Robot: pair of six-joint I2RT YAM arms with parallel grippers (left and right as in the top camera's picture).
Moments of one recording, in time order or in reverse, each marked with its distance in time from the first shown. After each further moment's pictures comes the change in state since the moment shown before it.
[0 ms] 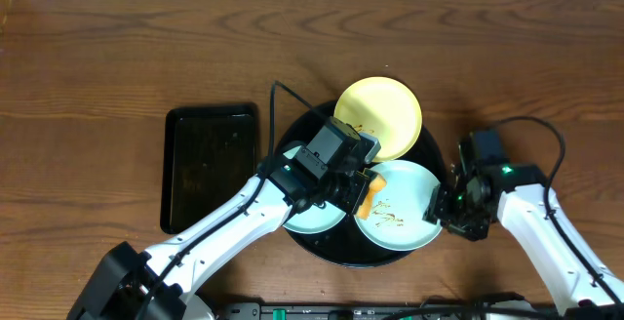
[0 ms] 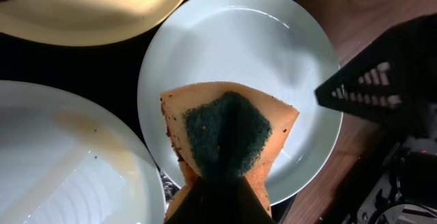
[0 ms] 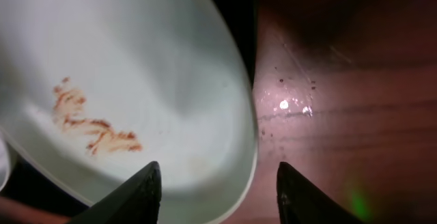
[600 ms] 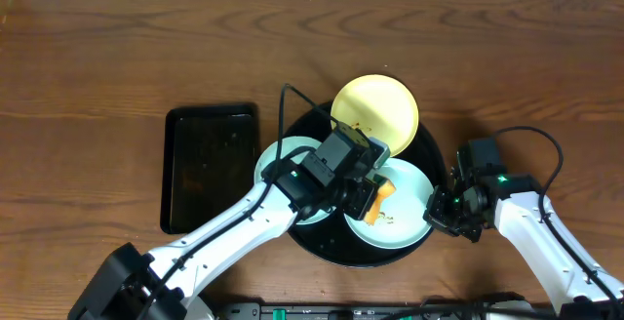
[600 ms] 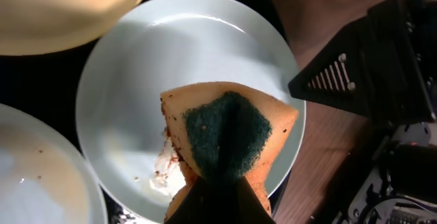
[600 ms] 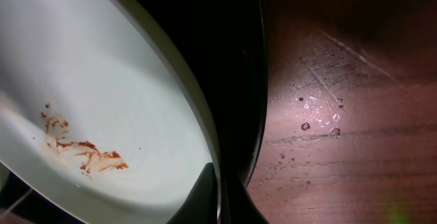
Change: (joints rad) left arm -0.047 0.000 0.000 0.029 0.000 0.000; right arm 0.000 0.000 -0.069 0.122 -0.039 0.082
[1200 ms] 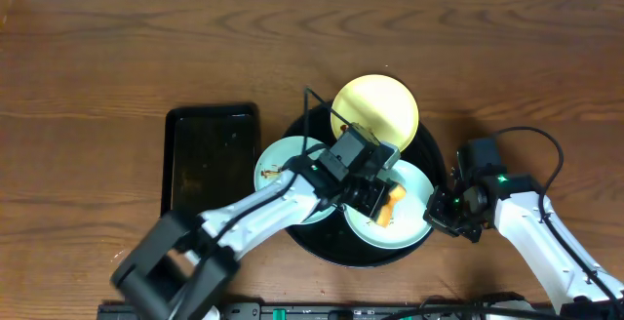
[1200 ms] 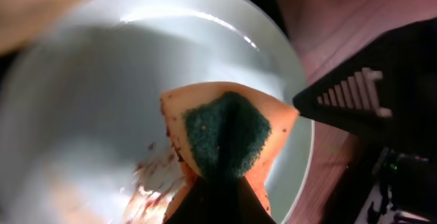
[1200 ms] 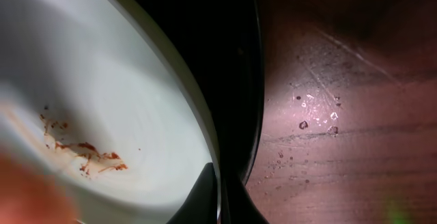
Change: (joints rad) left arm -0.008 0.208 0.000 0.187 0.120 -0.064; right arm 0.000 0.000 0.000 -0.003 0.005 0.007
